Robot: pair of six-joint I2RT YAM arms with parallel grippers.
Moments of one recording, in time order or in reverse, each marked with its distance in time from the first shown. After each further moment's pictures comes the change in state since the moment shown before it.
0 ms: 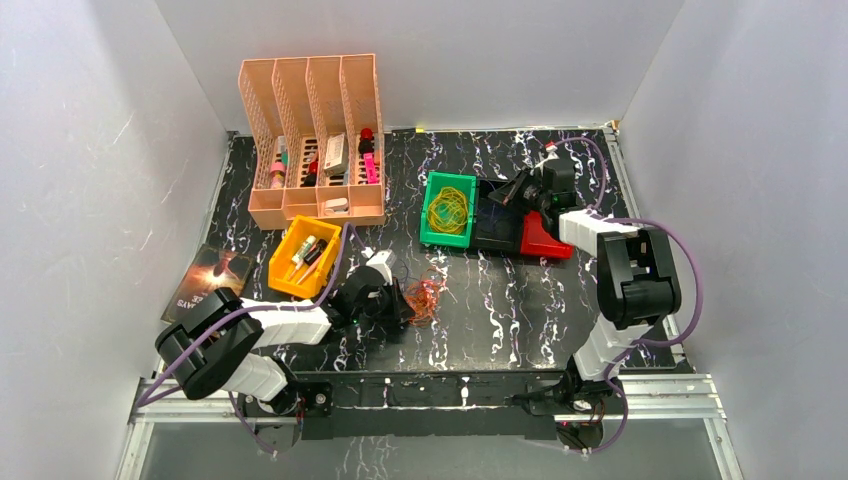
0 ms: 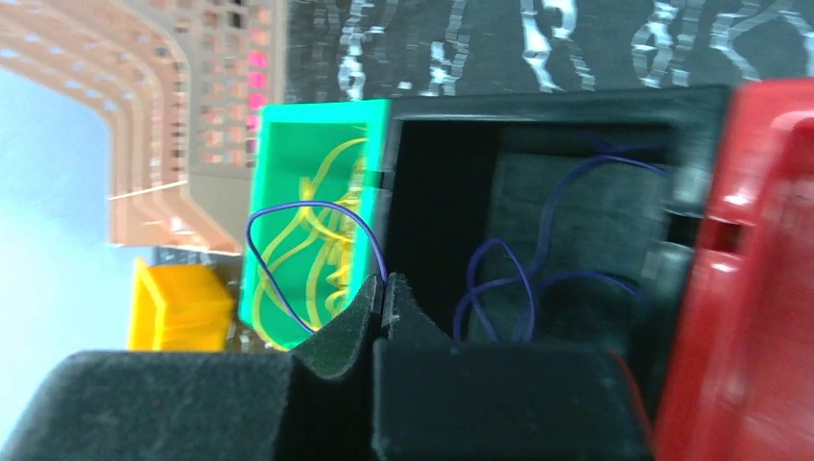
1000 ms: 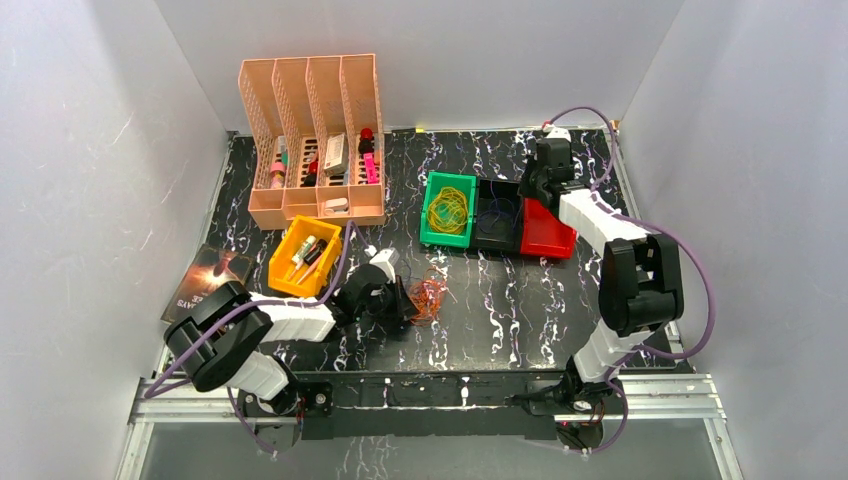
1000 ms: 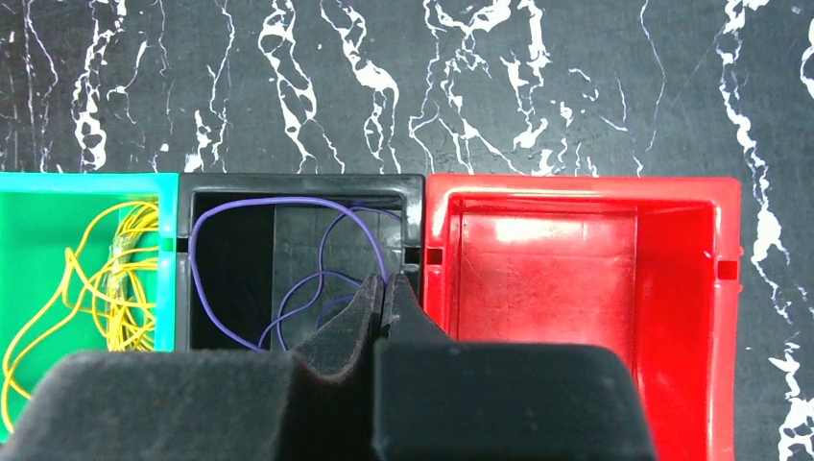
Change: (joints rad) left arm 0.000 0.054 0.016 0.059 0.021 -0.012; right arm 0.033 -0.051 0.216 -0.469 0.517 -0.398
